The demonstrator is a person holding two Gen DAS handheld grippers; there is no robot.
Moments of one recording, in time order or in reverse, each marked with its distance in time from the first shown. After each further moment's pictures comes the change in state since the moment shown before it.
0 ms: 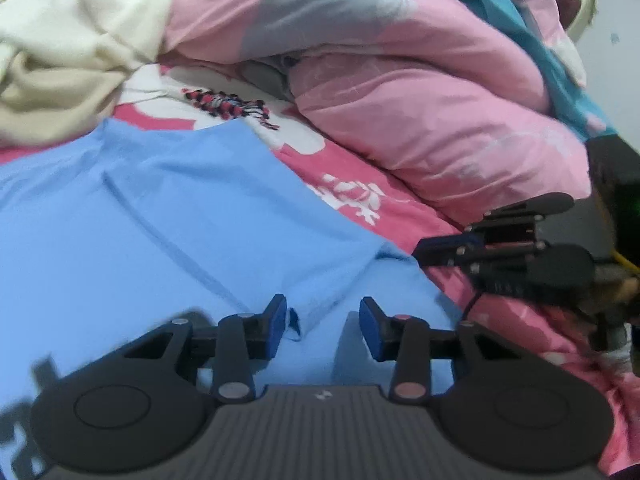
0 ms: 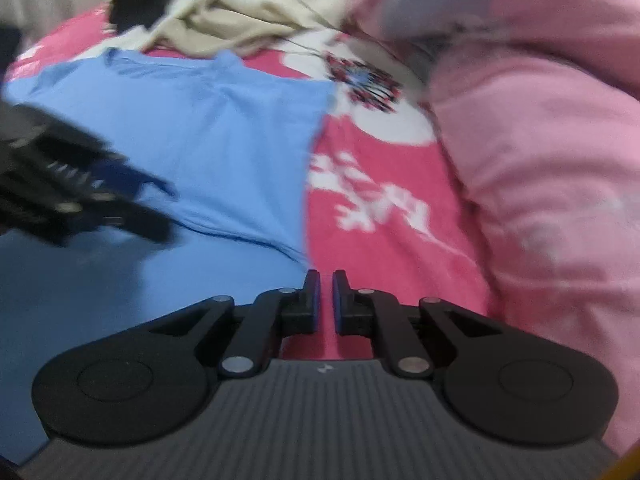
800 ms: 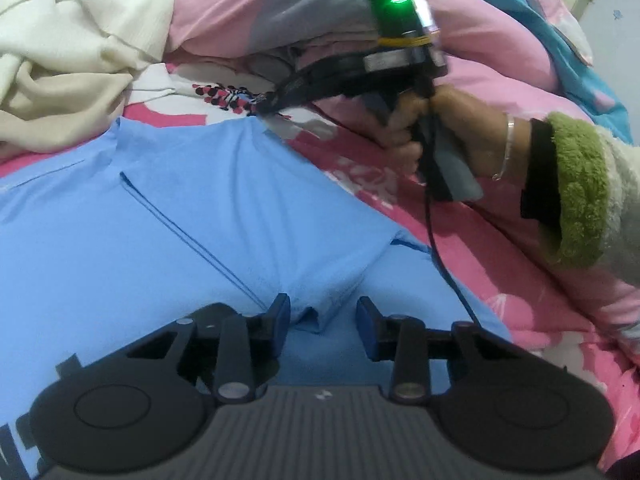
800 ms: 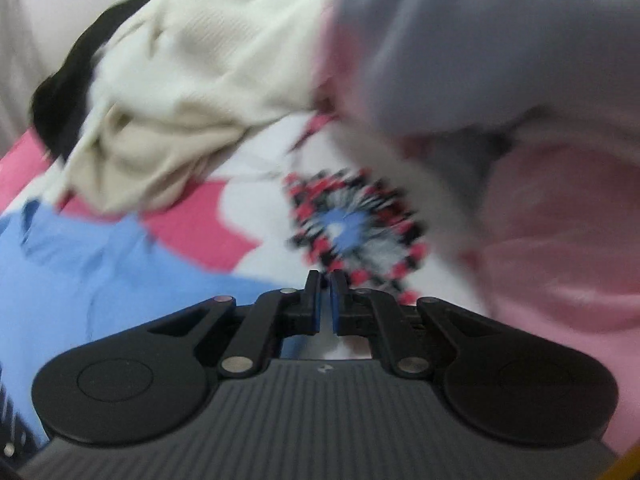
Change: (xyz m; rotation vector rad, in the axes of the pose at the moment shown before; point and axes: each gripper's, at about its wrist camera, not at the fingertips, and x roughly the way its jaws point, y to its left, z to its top) left arm 0.004 -0.003 0.002 0.064 0.042 0.062; right arm 0.128 -0.043 0.135 0.148 -0.197 0.118
